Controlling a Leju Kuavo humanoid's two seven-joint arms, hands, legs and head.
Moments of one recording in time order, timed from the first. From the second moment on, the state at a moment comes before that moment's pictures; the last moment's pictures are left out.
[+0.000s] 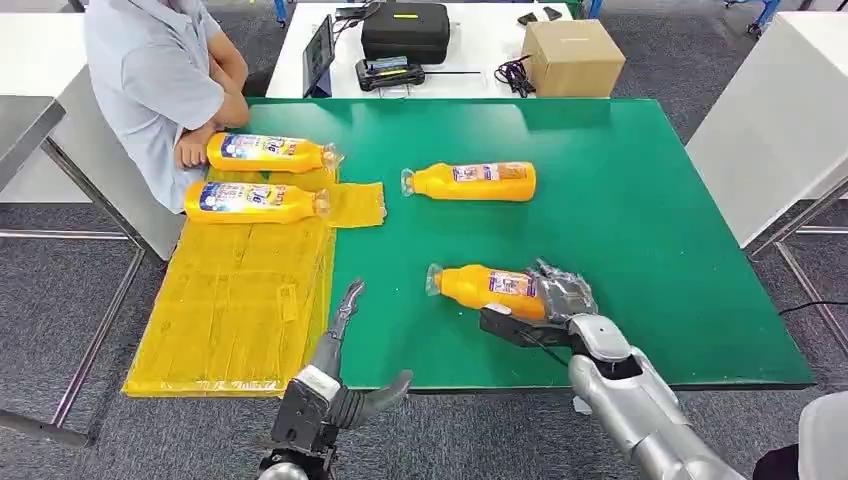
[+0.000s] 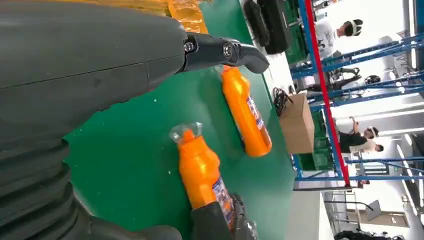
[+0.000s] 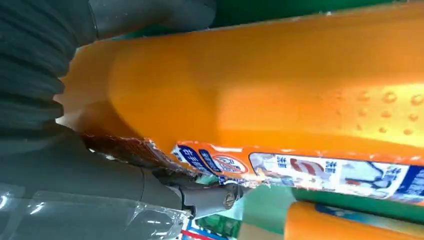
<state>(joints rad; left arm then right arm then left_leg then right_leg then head) 0.04 -0.20 -0.52 -1.43 -0.21 0.43 -0.30 -0.41 -0.24 0.53 -0.94 0.94 0.05 0.05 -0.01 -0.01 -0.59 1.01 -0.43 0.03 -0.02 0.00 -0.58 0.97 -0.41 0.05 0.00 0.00</state>
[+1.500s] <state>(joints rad) -0.16 -0.27 -0.49 -1.07 0.49 0.10 -0.35 -0.46 -0.10 0.64 -1.04 0.17 0.29 -0.35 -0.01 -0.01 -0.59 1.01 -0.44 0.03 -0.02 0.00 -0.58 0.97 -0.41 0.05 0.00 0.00</state>
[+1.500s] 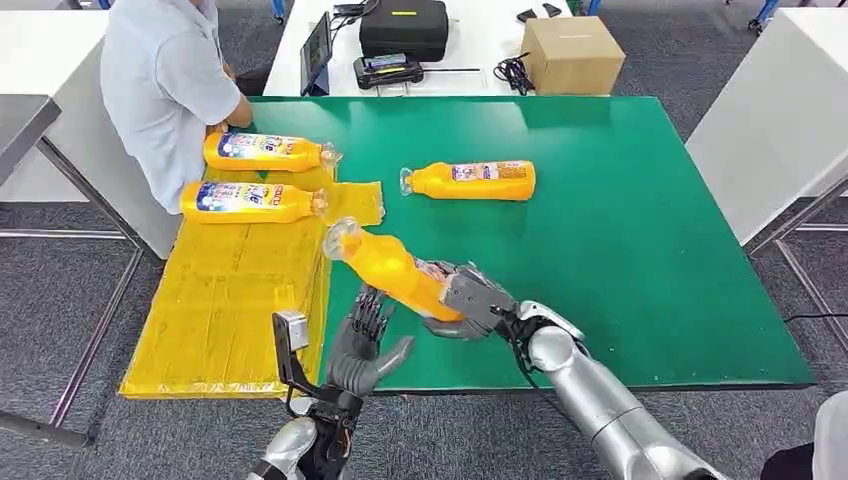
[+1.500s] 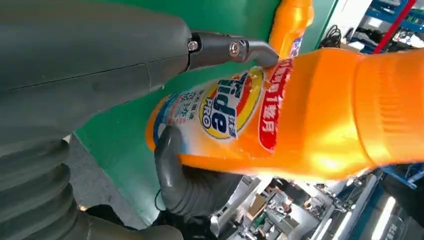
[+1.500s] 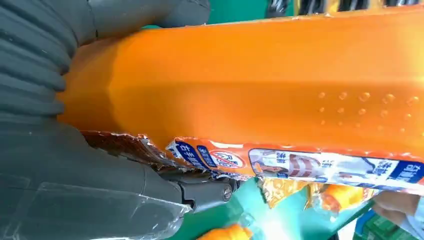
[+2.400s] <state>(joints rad) -0.18 -0.31 -0.41 -1.05 0.60 0.11 -0.41 -0.48 -0.04 0.75 -0.97 0.13 0.29 -0.38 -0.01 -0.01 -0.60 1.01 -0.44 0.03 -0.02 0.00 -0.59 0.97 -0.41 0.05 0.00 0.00</state>
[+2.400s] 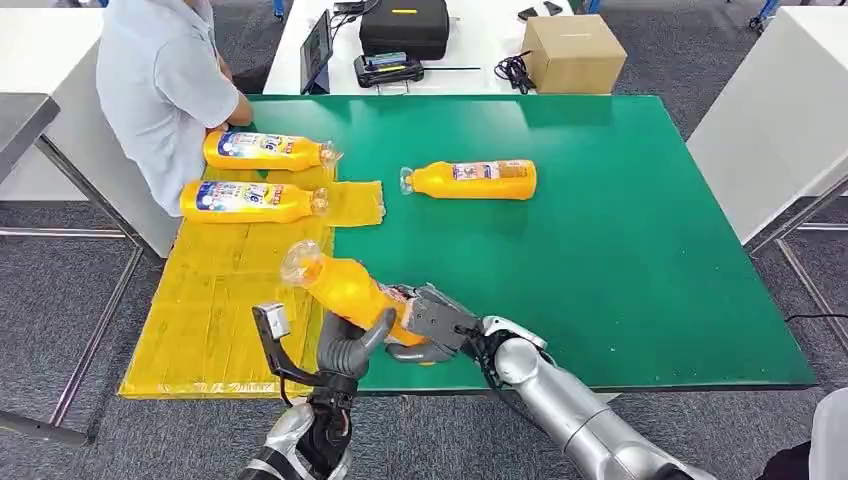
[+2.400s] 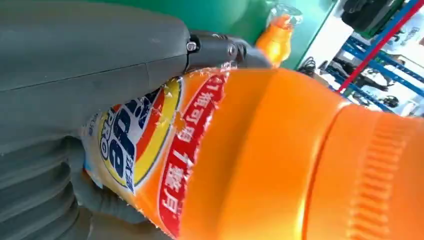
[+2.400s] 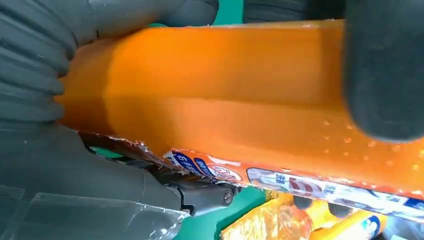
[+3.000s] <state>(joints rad) -0.14 -0.31 -0.39 -1.11 0.55 0.14 -0.46 -0.48 0.00 0.74 -0.92 0.10 0.28 -0.39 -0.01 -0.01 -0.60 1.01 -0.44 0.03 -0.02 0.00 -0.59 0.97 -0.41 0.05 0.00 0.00</state>
